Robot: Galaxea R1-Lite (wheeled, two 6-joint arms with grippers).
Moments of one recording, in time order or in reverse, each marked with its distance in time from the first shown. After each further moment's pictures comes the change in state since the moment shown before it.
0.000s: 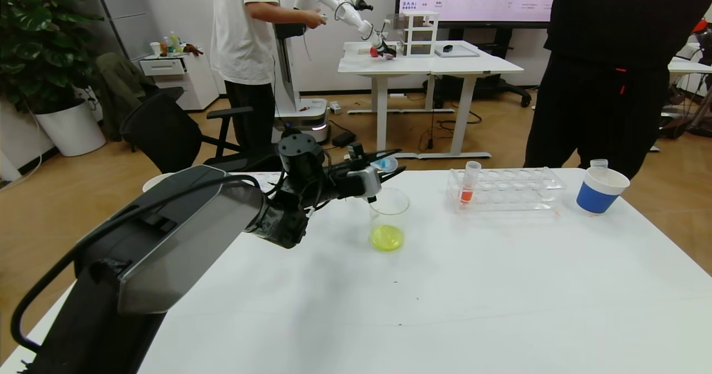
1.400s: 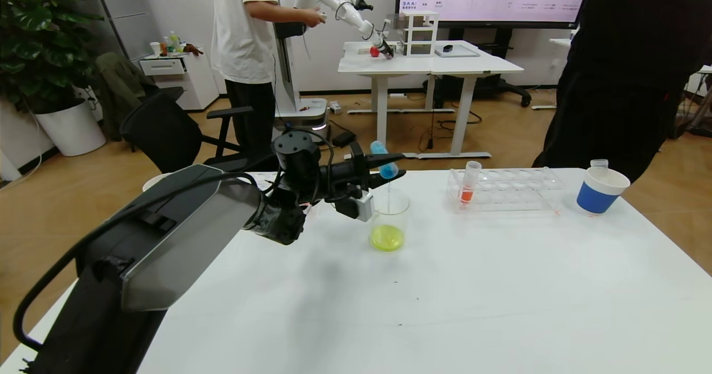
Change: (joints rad) left arm 0.016 0.012 -0.028 0.002 -0.156 0.388; right arm 0.000 0.000 0.000 0.000 0.000 0.000
